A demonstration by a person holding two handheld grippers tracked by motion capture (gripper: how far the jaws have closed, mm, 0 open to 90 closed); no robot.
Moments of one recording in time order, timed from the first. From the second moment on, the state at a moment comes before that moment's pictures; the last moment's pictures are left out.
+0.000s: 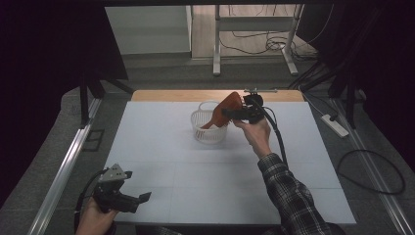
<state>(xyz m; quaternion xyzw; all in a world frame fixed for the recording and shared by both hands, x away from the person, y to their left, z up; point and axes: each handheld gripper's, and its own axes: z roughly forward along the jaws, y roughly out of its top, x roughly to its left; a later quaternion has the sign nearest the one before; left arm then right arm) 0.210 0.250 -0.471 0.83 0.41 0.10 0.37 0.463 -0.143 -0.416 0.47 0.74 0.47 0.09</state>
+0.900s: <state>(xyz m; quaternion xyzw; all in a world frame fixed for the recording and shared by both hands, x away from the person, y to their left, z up) 0.211 0.249 -0.472 0.83 0.41 0.10 0.37 0.454 -0.143 -0.408 0.43 0.78 0.43 0.09</state>
